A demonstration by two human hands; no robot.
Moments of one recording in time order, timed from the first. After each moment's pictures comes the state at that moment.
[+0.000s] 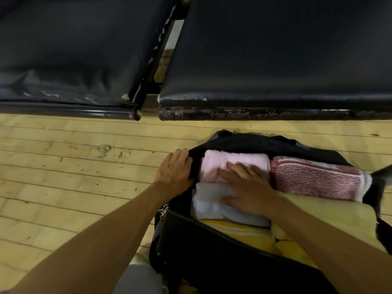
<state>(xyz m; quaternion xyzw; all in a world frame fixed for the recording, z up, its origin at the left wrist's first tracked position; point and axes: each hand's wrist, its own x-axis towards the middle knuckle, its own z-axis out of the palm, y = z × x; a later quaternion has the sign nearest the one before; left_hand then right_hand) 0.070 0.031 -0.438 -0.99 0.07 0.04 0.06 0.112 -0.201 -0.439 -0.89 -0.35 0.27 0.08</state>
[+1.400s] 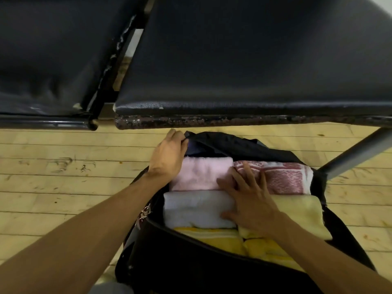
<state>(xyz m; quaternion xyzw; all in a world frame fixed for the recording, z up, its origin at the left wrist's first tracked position) 0.128 -0.035 -0.395 -0.97 -0.06 -0.09 -0.22 0.095 -0.273 -0.437 -0.94 -0.29 0.17 -0.03</state>
